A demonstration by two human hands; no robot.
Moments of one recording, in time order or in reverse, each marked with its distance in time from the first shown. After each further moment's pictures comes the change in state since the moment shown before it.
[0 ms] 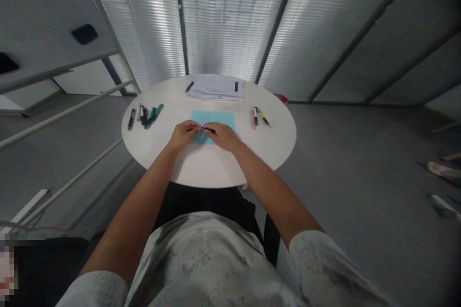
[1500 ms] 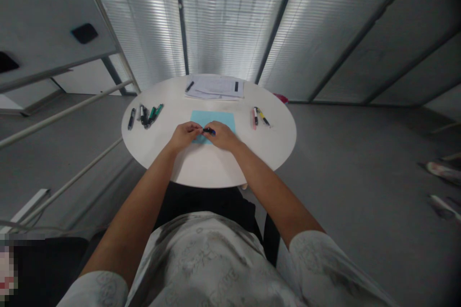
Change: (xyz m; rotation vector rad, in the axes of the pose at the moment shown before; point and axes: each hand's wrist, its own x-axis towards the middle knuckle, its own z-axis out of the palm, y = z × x) left_hand -0.001 0.001 -0.001 0.045 -0.059 -0.013; right_hand 0.004 0.005 0.005 0.010 0.007 -0.036
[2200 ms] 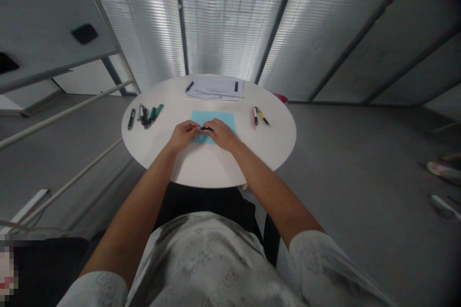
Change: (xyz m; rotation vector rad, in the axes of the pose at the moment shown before) left_hand 0.000 0.001 -0.001 -0.035 0.027 -0.002; right_hand 0.002 0.004 0.000 -0.024 0.019 -0.073
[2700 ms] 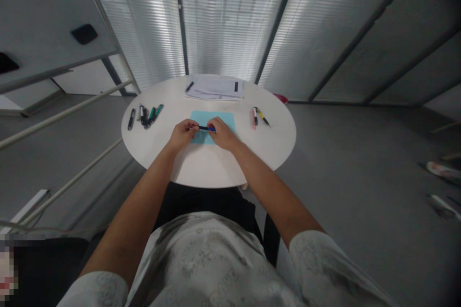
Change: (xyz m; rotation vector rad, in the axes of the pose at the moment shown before) left_hand -0.001 0.004 0.000 -0.029 0.060 -0.005; right_hand -0.002 0.005 0.004 0.096 0.114 0.075
